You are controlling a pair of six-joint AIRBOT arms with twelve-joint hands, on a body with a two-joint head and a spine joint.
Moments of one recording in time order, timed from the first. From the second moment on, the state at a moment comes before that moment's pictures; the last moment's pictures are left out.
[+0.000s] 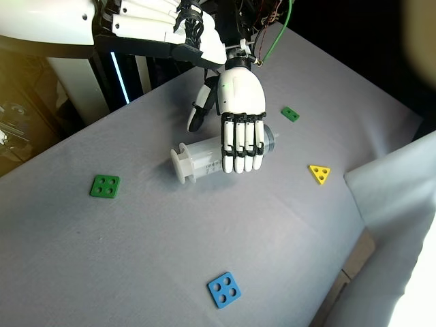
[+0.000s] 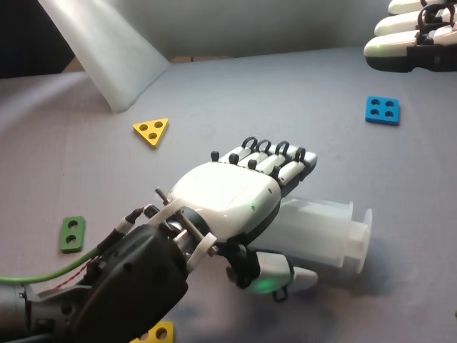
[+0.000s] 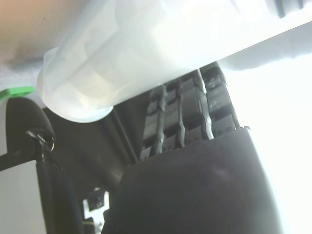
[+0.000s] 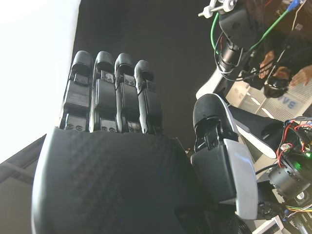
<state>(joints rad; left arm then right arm) 0.74 -1.25 0.82 -0.79 -0.76 1.65 -0.26 -0.36 0.70 -1.16 0.61 0.22</state>
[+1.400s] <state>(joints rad) 0.21 -0.74 0.75 1.37 -0.28 -0.30 -0.23 -0.38 0.69 -1.24 0.60 0.14</state>
